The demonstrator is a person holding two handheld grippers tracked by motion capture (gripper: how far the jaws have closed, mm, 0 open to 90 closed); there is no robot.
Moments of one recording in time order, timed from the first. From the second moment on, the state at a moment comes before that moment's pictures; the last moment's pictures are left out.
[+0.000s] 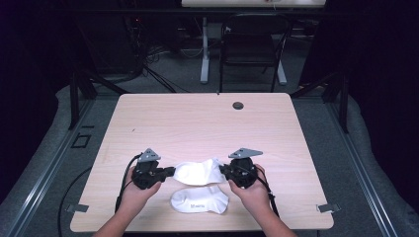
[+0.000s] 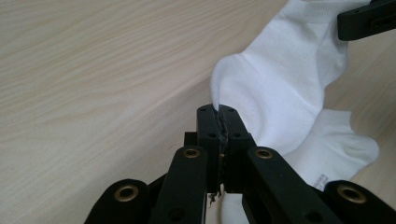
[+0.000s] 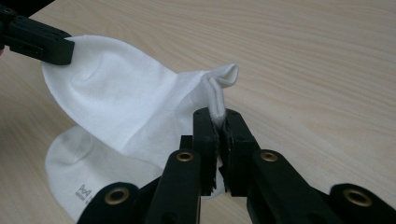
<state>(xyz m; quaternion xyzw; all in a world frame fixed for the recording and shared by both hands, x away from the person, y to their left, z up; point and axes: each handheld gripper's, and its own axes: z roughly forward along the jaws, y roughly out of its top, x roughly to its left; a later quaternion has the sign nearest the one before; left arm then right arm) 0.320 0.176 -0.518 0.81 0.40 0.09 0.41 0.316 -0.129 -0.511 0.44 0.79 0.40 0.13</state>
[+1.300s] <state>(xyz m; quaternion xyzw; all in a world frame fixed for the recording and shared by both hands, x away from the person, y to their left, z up) 0.265 0.176 -0.540 0.82 0.39 0.07 0.40 0.251 -0.138 -0.532 0.43 0.80 0.40 0.10</state>
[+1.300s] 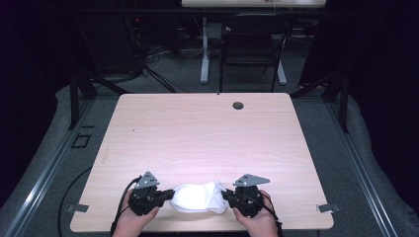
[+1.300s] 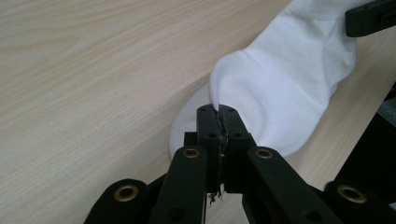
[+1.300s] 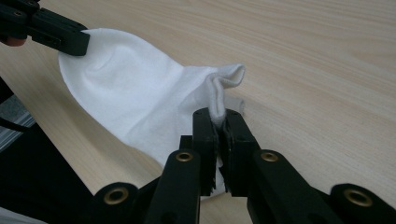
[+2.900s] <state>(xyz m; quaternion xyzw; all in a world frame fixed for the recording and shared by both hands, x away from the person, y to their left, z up) 0.271 0.167 -0.566 0.85 0.39 0.07 0.35 0.261 -0.139 -0.556 0.45 0.81 0.37 0.08</state>
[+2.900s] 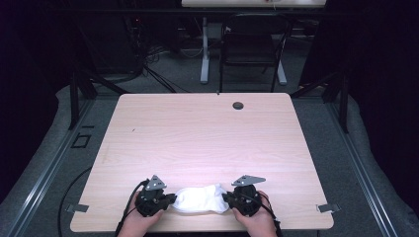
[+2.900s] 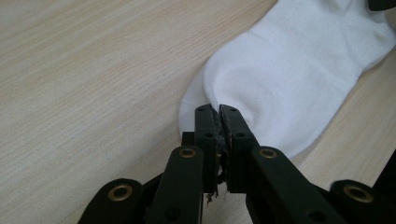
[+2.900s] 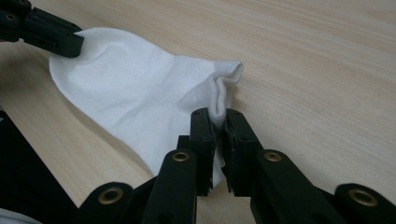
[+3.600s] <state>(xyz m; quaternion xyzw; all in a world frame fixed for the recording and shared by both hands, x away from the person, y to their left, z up) 0.264 0.157 -0.555 0.84 0.37 0.08 0.38 0.251 -0.128 -0.555 0.41 0.83 0.37 0.09</state>
